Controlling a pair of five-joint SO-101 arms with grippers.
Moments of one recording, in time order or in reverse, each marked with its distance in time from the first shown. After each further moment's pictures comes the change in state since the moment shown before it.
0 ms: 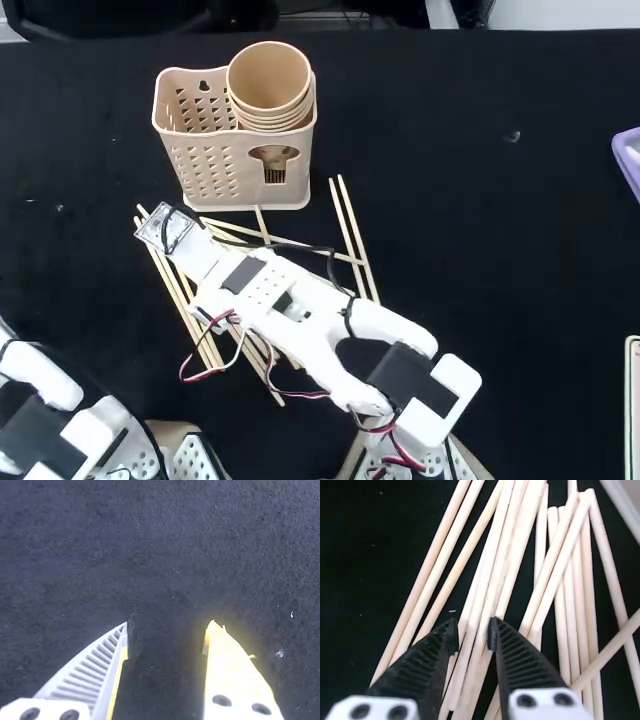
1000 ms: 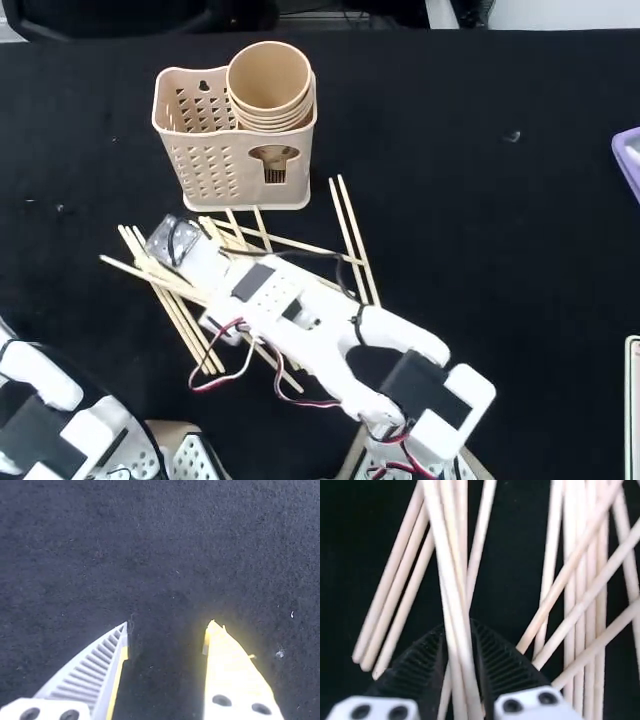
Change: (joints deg) left arm 0.0 0.0 0.0 0.0 0.0; right arm 0.1 -4.1 6.0 1.9 5.9
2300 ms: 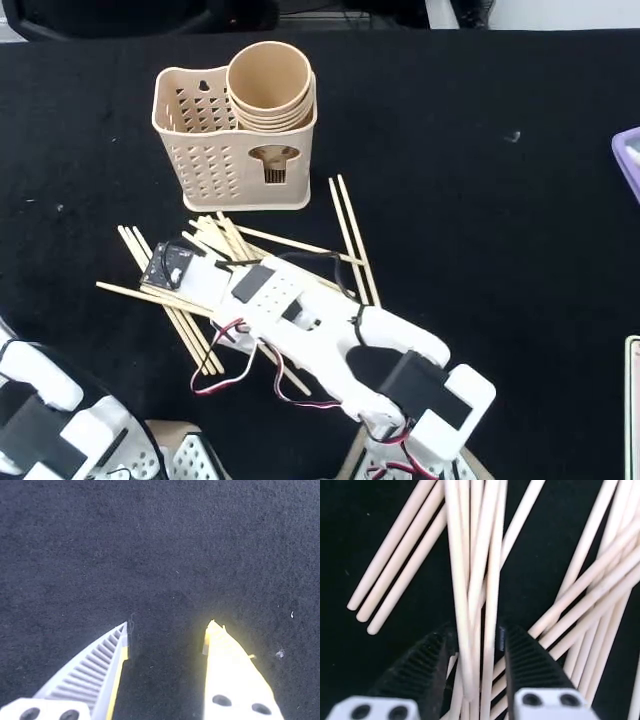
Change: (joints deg) left arm 0.0 0.0 0.0 0.0 0.0; right arm -0.3 0.0 -1.1 7.8 9.1
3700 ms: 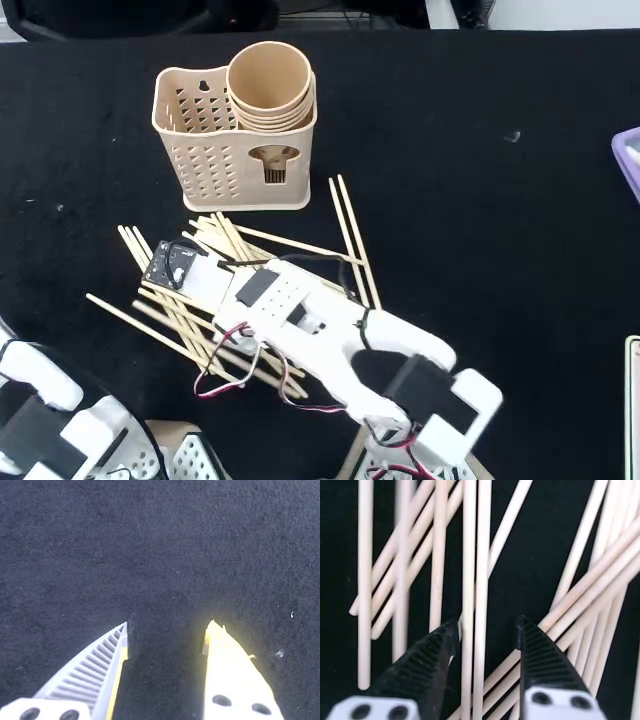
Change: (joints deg) left arm 0.0 0.0 0.0 0.0 0.0; right arm 0.0 -1.5 2.3 -3.3 -1.2
